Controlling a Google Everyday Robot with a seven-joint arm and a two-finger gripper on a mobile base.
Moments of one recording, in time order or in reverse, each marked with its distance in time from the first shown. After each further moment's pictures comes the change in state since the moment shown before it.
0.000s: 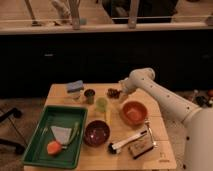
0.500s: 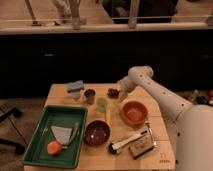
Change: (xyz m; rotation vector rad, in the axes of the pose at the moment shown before) arm 0.006 -0.004 0.013 -0.063 0.000 0.005
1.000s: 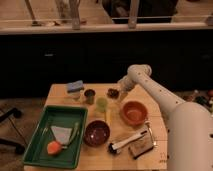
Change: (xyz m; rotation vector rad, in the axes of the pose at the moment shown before) arm 0.010 -0.012 0.015 -0.032 0.019 0.022
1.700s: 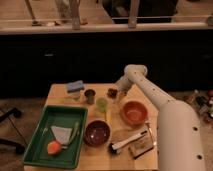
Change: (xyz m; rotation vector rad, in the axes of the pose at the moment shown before) arm -0.003 0.001 0.029 -0.059 -0.008 -0.008
